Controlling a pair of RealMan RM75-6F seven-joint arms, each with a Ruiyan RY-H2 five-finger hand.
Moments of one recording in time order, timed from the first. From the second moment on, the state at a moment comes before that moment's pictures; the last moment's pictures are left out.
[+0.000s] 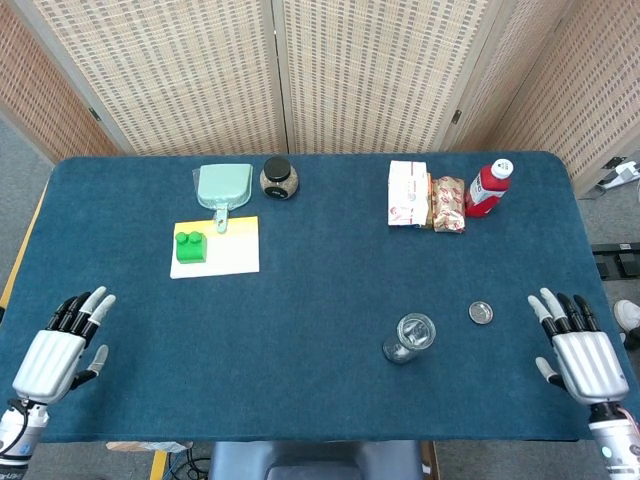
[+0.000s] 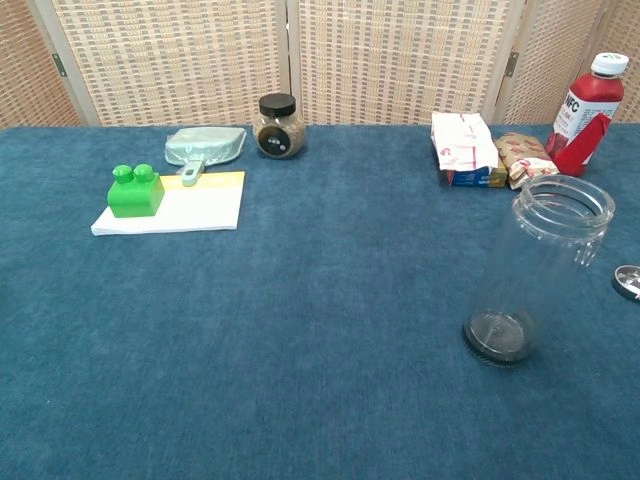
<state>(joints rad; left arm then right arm) -0.19 -1.16 0.01 -1.51 1.63 1.48 0.06 0.09 -1.03 0.02 -1.74 -1.49 1.35 -0.31</state>
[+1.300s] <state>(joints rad) -0.17 -1.14 0.01 -1.52 1.67 1.52 0.04 0.45 -1.12 0.08 -1.53 -1.08 0.83 -0.26</state>
